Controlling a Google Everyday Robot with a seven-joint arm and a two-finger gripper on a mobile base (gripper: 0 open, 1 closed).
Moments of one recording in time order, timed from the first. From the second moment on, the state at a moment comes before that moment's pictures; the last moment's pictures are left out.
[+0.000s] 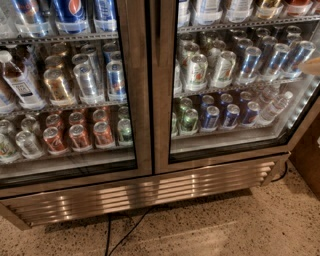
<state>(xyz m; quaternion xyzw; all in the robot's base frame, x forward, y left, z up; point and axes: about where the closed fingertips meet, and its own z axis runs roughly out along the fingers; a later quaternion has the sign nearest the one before) 0.452 -0.285 0.963 -0.61 0.73 0.11 0.29</state>
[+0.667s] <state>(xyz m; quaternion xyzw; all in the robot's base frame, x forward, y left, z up) 0.488 -0.199 1.032 -0.72 0.39 0.25 0.52</state>
